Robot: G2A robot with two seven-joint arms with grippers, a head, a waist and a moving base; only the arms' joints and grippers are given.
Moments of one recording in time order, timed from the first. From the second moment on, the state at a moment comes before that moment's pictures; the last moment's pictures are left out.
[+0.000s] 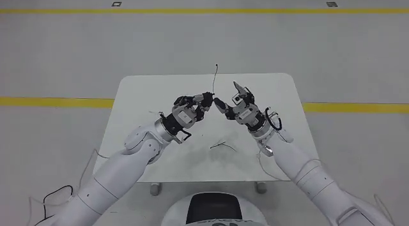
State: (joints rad) left arm 1.29 -1.04 -0.89 -1.62 -1.36 -0.06 -0.65; right arm -1.19 -1.19 0.85 -1.27 1.51 -0.11 1.05
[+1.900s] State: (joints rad) left arm 1.31 -1.10 -0.94 -1.60 -1.30 0.00 -0.66; right arm -1.20 -1.28 0.95 -1.20 1.35 -0.02 1.11
